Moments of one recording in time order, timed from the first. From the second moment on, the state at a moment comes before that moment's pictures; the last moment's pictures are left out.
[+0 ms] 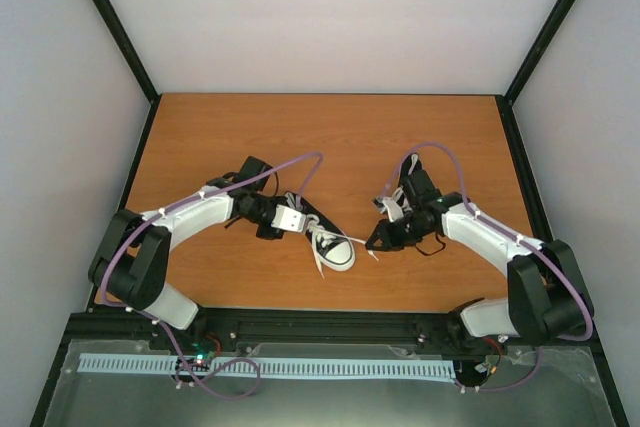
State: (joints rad) left arm -0.46 1.52 0.88 -0.54 0.63 1.28; right arm 0.41 1.35 0.74 -0.64 -0.70 0.16
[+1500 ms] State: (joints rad) left arm -0.50 1.53 1.05 -0.65 0.66 0.99; right arm 0.34 1.46 0.81 -0.65 -0.81 0.12
